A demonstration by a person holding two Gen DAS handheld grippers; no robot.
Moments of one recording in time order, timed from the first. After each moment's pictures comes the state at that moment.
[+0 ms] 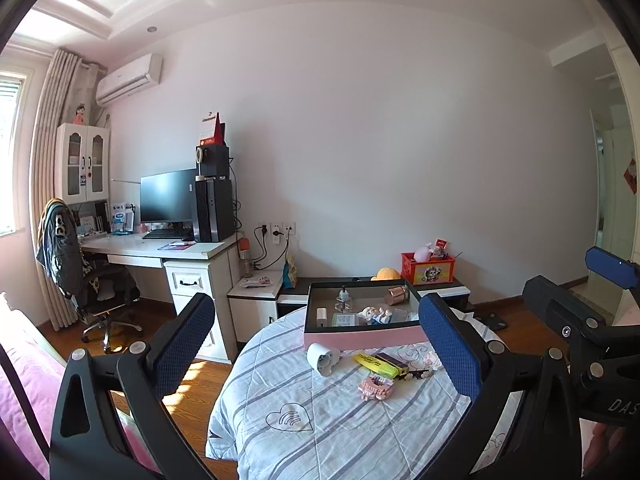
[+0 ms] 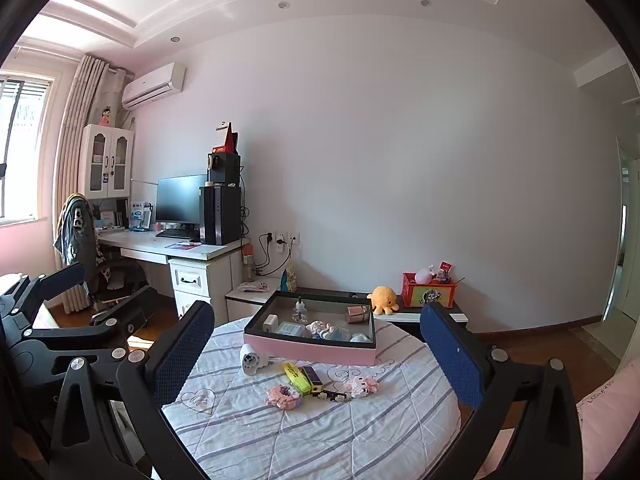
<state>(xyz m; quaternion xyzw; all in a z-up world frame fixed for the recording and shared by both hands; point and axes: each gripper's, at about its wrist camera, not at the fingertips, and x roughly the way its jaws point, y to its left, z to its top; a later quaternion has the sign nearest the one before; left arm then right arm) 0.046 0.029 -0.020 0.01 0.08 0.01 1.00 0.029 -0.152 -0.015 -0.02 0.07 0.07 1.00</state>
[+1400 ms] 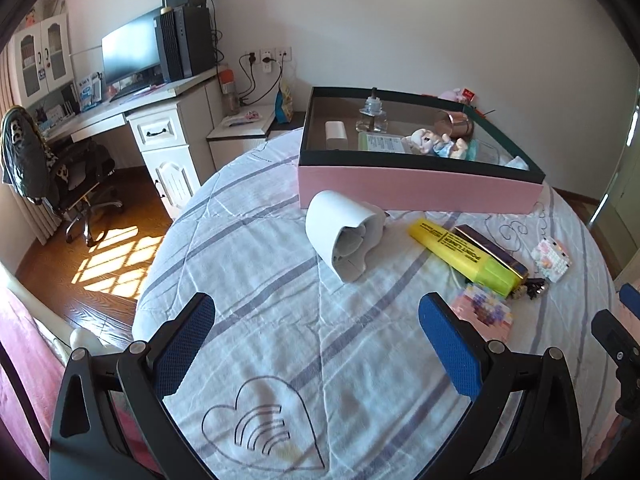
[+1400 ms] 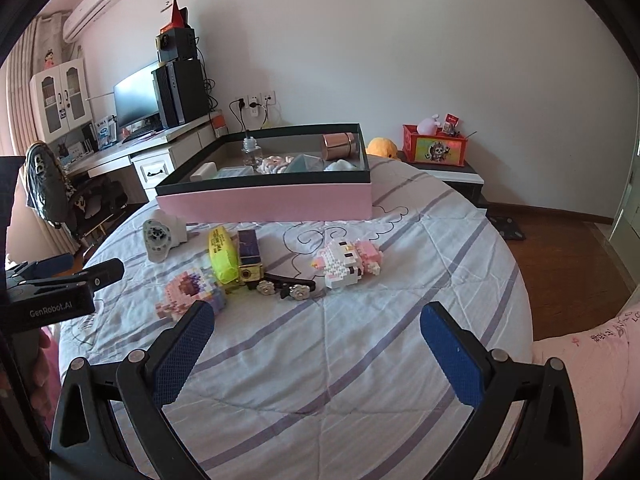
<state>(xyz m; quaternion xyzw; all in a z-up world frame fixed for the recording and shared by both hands) 0.297 0.056 -0.204 0.00 0.38 0.01 0.92 0.219 -0.203 -0.189 0.03 0.32 0.05 0.95</state>
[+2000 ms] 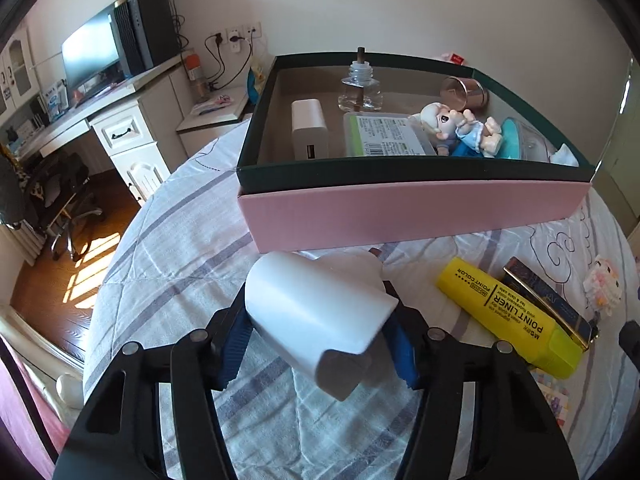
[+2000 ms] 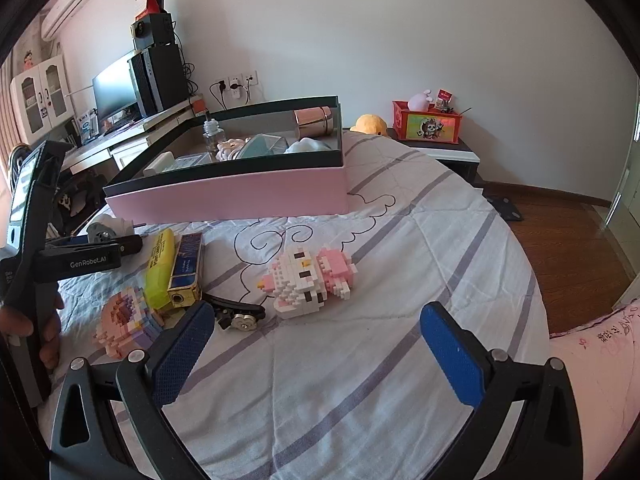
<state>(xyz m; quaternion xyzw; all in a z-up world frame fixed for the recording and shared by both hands) 0.384 0.035 -0.235 0.04 0.42 -0.02 0.91 0.275 -0.224 -0.211 0.04 0.36 0.04 0.93</state>
